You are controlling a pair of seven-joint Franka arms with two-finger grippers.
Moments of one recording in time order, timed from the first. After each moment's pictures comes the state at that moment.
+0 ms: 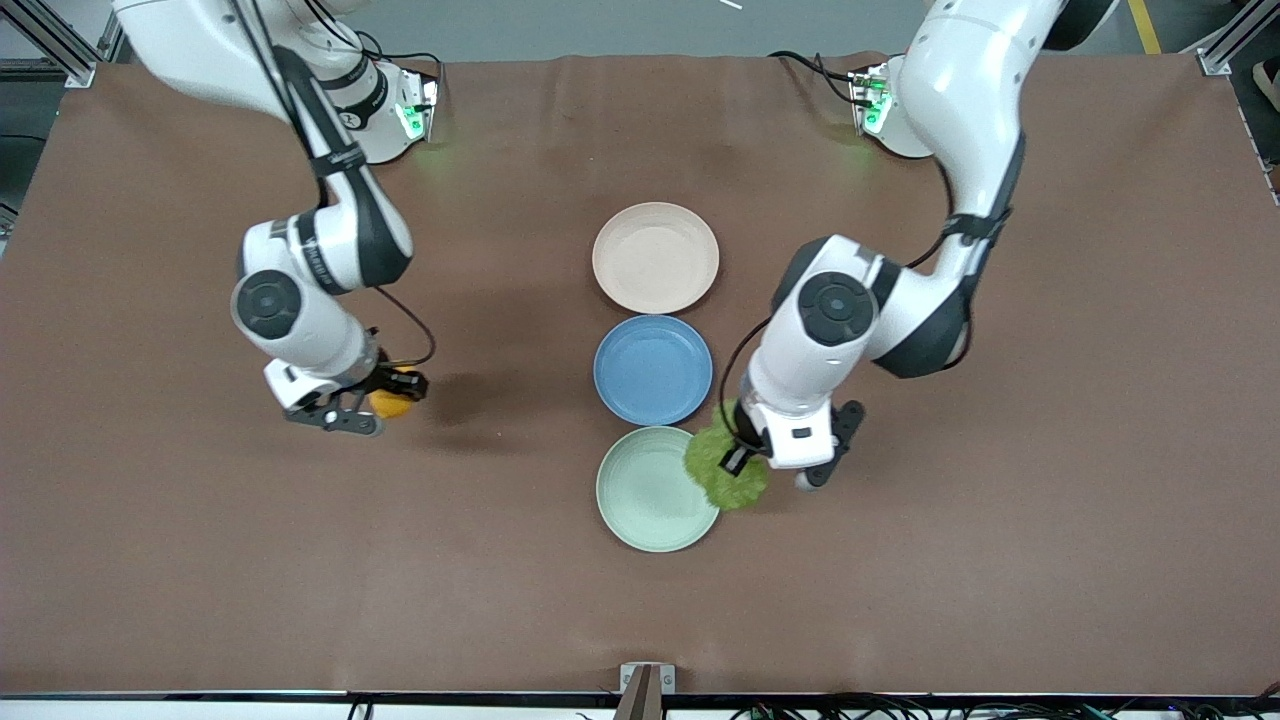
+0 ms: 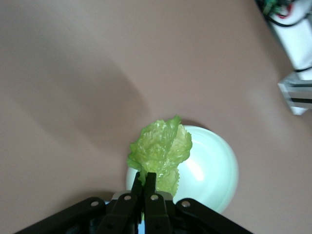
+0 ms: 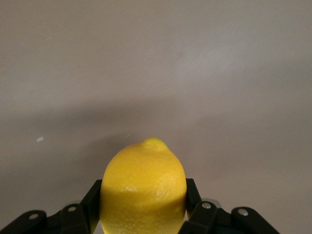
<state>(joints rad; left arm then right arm) -0.44 0.63 -0.08 -1.37 0.02 2.16 -1.38 0.23 0.35 -0.04 -2.02 0.00 2.36 0.33</state>
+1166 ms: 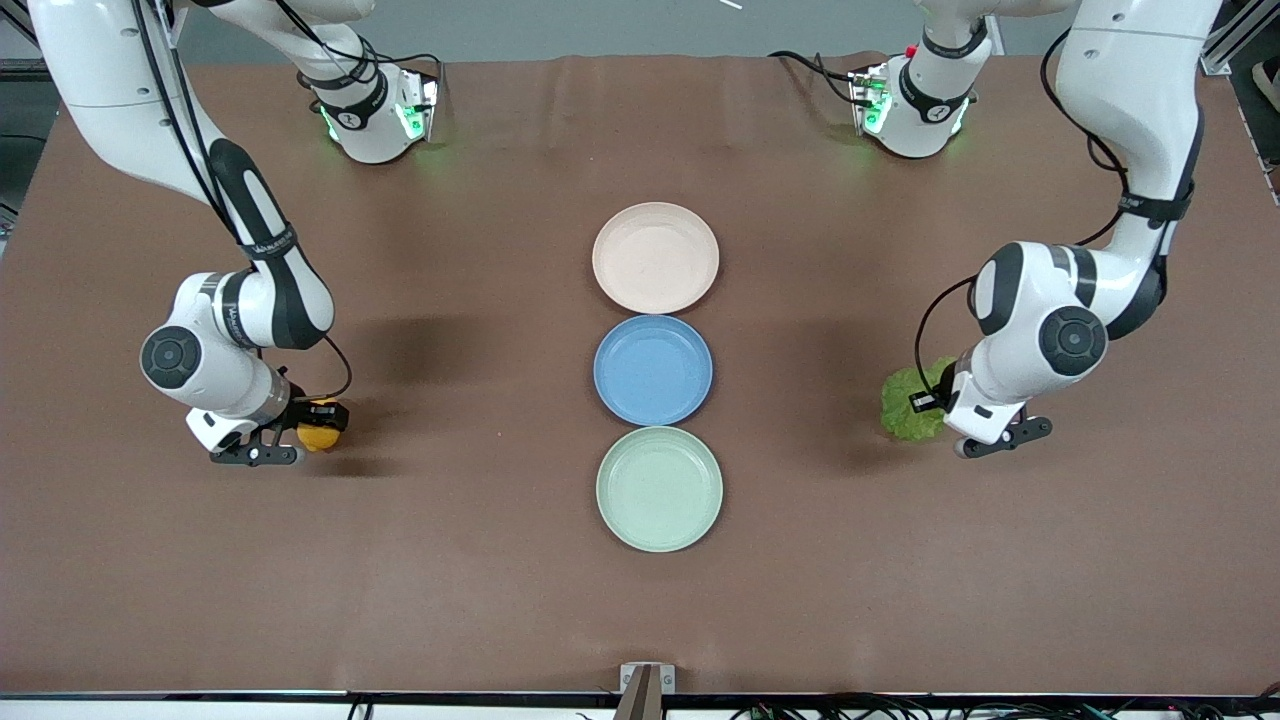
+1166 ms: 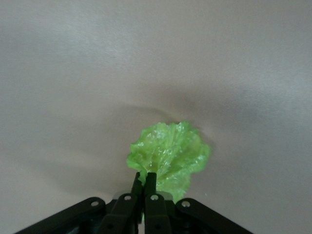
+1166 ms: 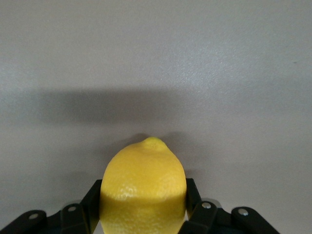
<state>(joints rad) -0.07 0.44 -0.08 -1.98 0.02 2.35 -0.42 0.02 0.52 -0.03 -2.00 0.00 2.50 0.00</state>
